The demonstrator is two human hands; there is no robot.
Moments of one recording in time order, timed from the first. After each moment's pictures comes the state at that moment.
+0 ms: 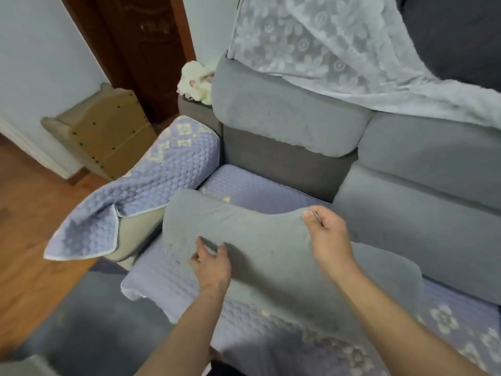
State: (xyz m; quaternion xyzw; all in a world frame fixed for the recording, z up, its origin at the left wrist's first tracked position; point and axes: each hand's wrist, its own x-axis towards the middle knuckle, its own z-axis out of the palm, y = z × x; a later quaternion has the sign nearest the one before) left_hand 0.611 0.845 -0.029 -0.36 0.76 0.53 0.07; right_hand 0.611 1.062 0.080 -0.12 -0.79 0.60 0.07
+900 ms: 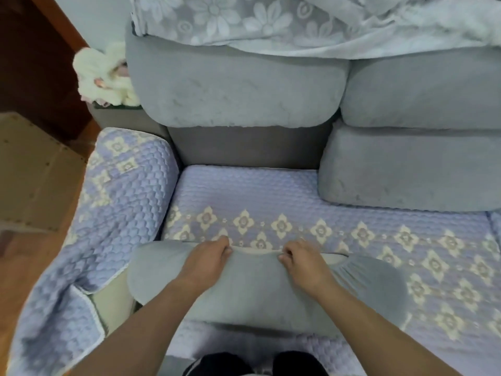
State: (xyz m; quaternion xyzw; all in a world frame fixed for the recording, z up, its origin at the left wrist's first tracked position) left_hand 0.397 0.747 -0.072 0.31 0.92 0.15 0.20; right_hand 0.524 0.984 -0.086 -0.19 -0.93 0.29 -0.14
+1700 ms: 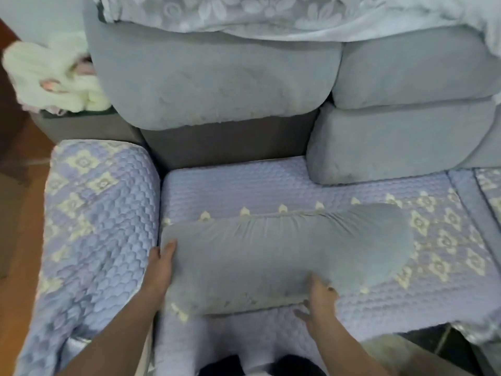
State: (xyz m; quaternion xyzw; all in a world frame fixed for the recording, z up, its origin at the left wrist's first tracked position) left_hand 0.276 0.610 -0.130 -0.15 0.79 0.48 0.34; right_hand 0.534 0.830 -0.108 -0.75 -0.31 0.57 0.09
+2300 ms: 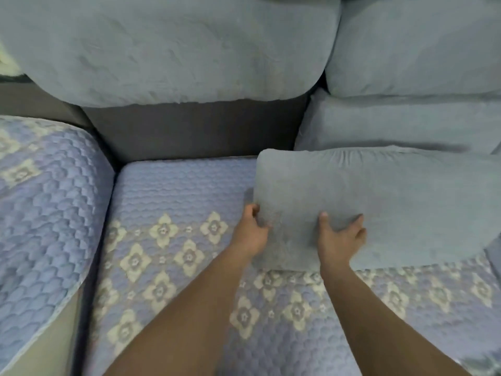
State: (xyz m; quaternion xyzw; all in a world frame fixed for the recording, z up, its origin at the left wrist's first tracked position) left_hand 0.352 0.914 -0.201 0.11 0.78 0.44 0.43; right_hand 0.482 1.044 -0.191 -0.70 -0.59 0.37 0.17
